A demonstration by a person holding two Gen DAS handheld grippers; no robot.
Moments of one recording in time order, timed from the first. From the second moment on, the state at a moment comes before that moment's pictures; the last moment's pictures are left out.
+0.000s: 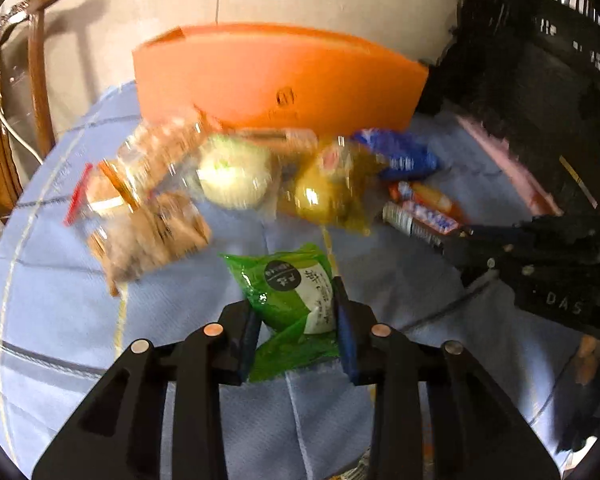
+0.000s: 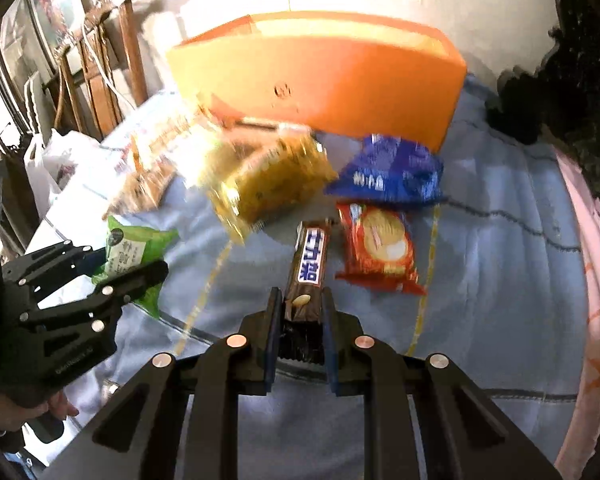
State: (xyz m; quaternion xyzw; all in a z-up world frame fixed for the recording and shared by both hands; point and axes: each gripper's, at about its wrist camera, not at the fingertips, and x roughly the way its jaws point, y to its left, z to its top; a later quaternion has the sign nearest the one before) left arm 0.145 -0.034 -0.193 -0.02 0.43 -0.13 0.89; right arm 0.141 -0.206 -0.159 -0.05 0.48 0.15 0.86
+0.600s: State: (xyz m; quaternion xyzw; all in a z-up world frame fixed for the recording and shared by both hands) left arm 0.175 0.003 -0.116 -0.05 0.38 -0.12 0.92; right arm 0.152 -0.230 -0.105 0.00 0.48 0.14 0.86
